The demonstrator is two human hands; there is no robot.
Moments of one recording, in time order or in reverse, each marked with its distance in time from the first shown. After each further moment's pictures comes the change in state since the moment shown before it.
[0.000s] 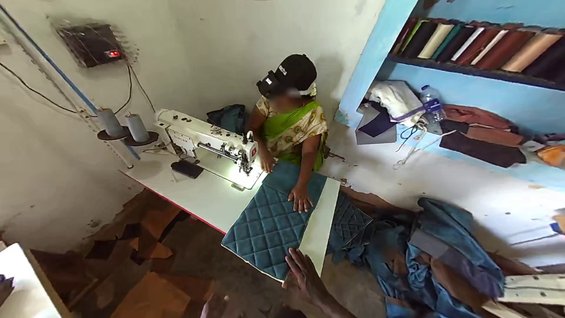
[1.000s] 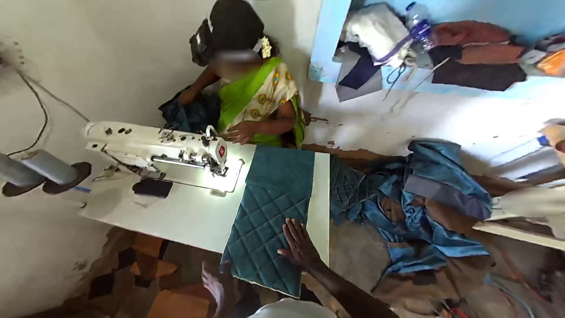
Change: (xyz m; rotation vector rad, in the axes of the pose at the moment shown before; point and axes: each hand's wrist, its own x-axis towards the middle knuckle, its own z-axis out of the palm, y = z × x) left_hand 0.109 0.153 0.055 0.319 0.448 0.171; right_hand 0.095 0.017 -0.001 -0.055 0.080 0.211
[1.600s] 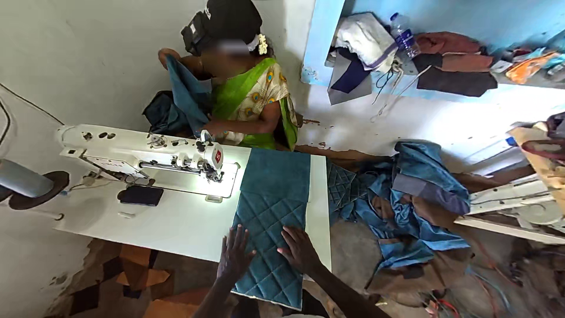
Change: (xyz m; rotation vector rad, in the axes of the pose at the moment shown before) left_hand 0.090 0.004 0.055 0.851 -0.397 0.948; right_hand 0.016 -0.011 -0.014 0.077 0.020 0.063
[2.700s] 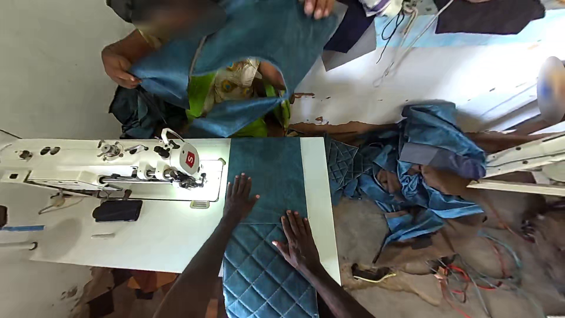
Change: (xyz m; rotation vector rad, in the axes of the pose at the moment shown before) left_hand 0.222 -0.002 -0.011 0.073 -0.009 0.151; right_hand 0.022 -0.004 0.020 -0.121 0.108 0.247
